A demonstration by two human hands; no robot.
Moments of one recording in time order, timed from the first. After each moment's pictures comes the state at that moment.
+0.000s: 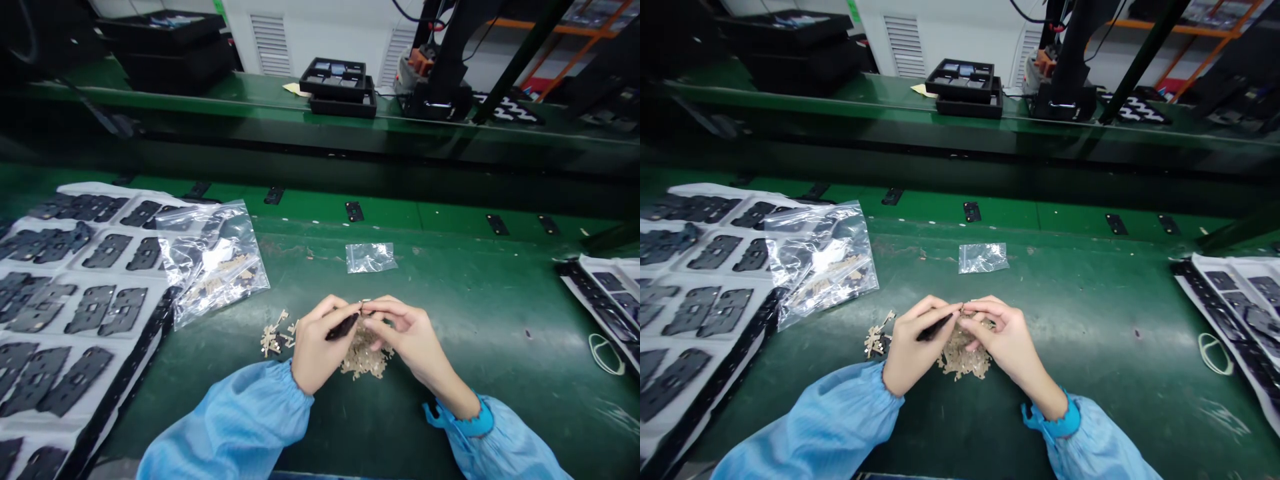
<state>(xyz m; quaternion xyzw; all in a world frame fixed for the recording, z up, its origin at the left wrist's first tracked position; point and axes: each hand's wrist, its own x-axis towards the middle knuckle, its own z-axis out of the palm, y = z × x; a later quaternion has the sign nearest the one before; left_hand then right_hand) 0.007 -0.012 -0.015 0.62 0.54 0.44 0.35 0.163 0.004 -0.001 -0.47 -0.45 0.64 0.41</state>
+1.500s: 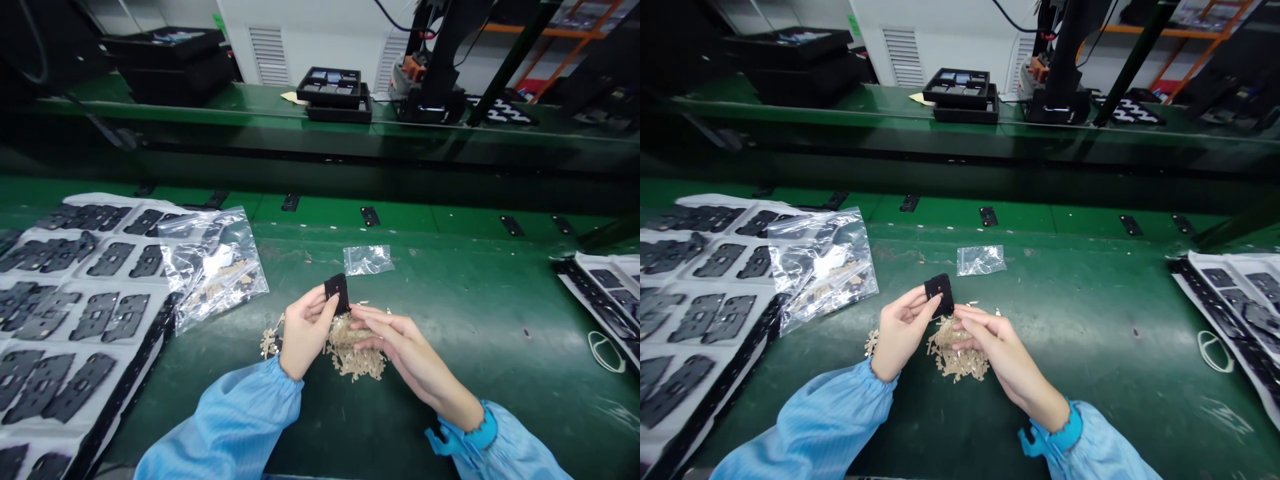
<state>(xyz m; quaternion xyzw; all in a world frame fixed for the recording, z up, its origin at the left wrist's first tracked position) 0.001 0.006 -0.016 0.40 0.53 0.54 0.51 0.162 -0.007 0.007 -0.44 -0.34 0.75 0.36</state>
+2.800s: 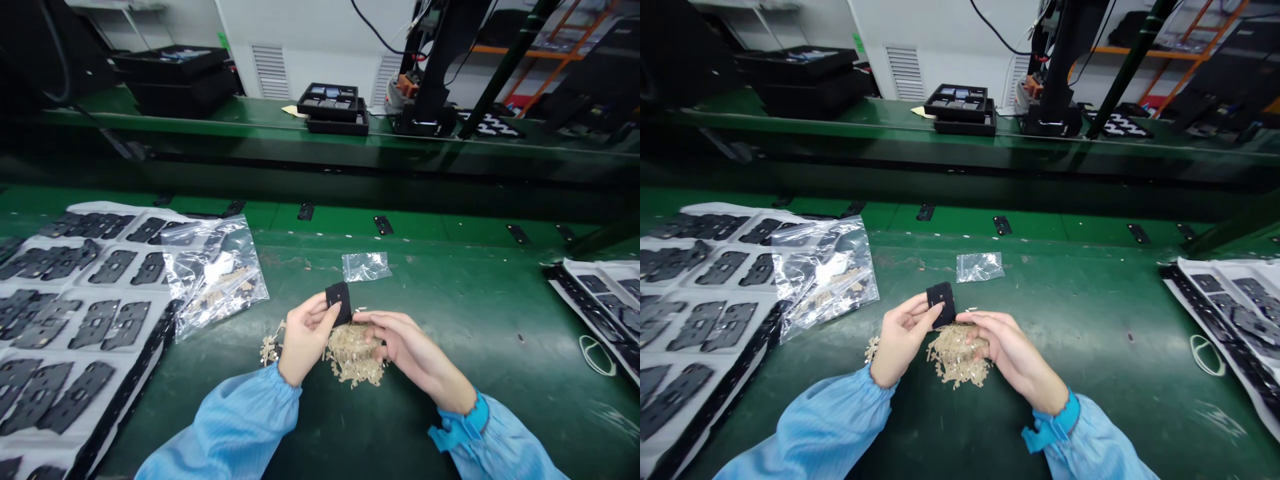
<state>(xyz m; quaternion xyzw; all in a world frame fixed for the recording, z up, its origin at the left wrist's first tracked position) -0.001 0.005 -0.011 0.40 0.52 0.52 0.55 0.173 0.005 0.008 -0.42 -0.29 0.79 0.34</state>
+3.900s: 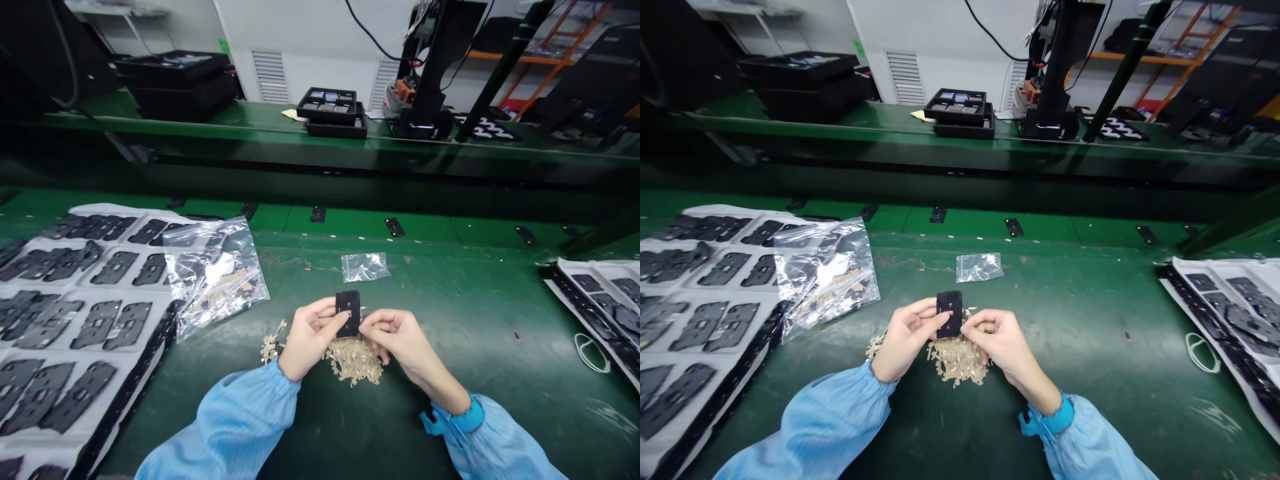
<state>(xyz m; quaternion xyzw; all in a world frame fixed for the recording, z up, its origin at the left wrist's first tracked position) -0.001 0.003 0.002 0.39 0.50 0.46 0.63 0.168 0.004 -0.014 -0.51 -0.43 0.66 0.33</state>
